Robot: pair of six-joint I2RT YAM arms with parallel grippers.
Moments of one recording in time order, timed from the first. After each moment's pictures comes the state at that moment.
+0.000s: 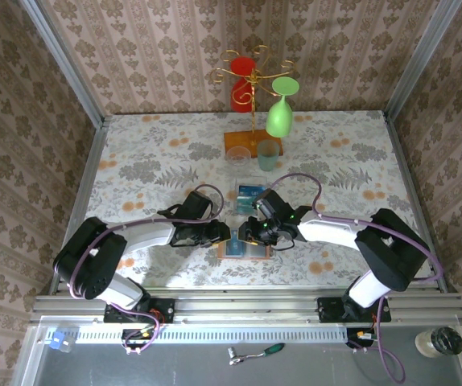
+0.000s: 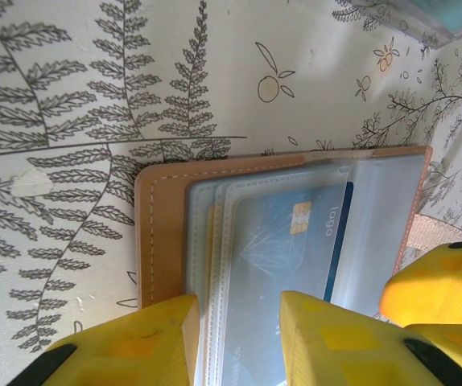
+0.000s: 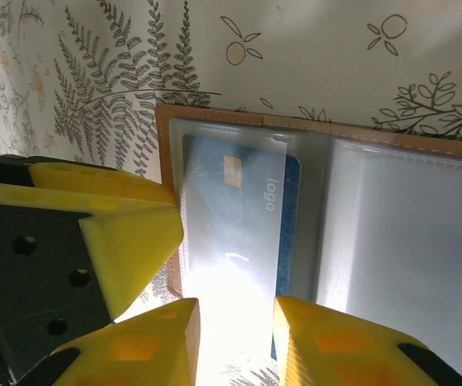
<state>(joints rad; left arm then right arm) -0.71 1.49 0.63 -0.16 0.44 -0.86 0.75 1.57 0.78 -0.16 -0.37 0.94</state>
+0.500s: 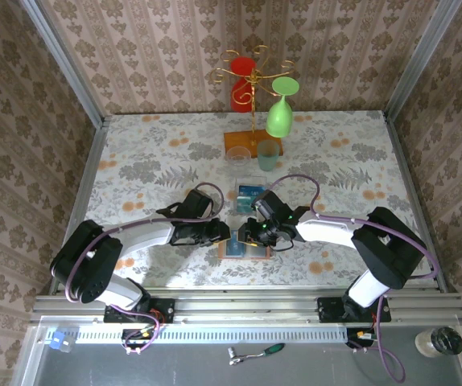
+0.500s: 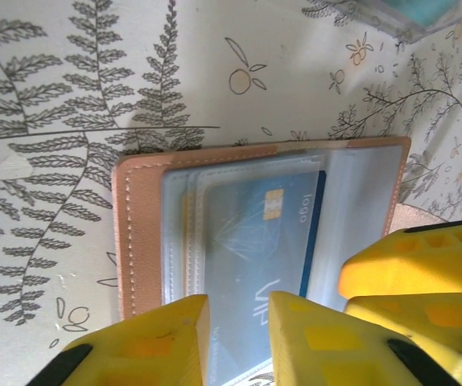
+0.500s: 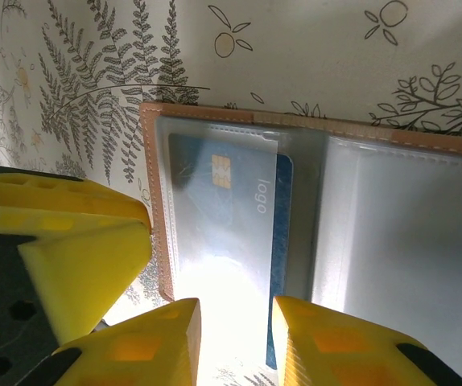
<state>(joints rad) -0.71 1.46 0.66 -0.22 0.43 -0.86 0.75 1.60 0.78 -0.15 -0.37 0.94</state>
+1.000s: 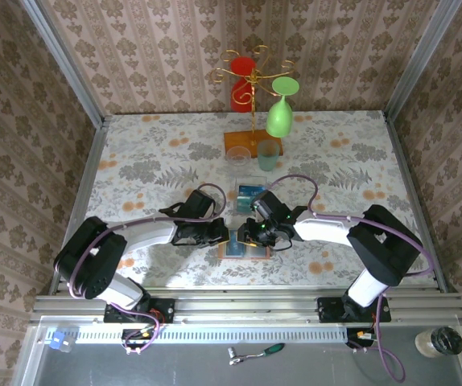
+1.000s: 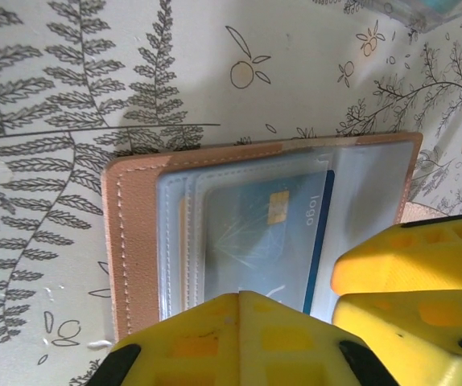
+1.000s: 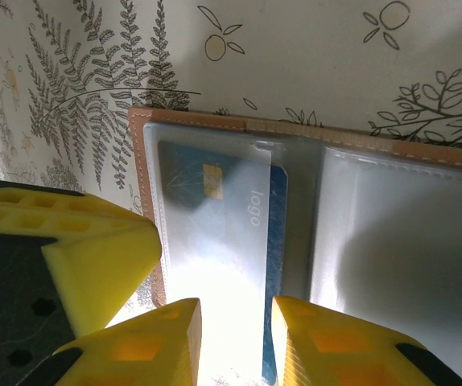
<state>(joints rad) -0.72 1.49 0.66 -0.20 0.44 -0.85 0.75 1.63 0.79 -0.14 -0.37 0.94</state>
